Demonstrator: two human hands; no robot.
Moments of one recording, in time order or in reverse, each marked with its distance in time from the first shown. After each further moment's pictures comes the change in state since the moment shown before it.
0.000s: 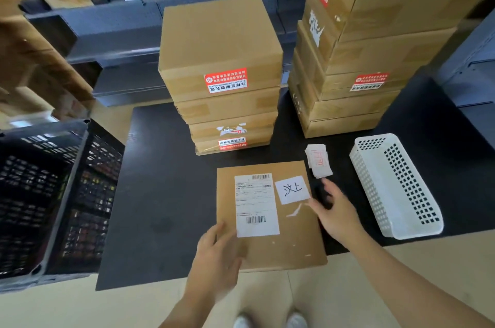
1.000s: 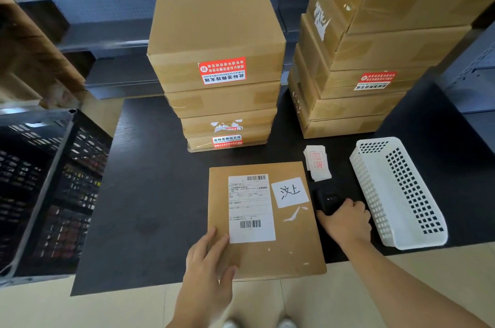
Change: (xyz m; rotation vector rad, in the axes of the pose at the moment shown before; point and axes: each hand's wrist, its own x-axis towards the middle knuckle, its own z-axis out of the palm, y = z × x) left_hand -0.004 -0.018 0.036 -0.103 0.256 0.088; right_hand 0.052 0.051 0.012 -0.658 0.225 0.226
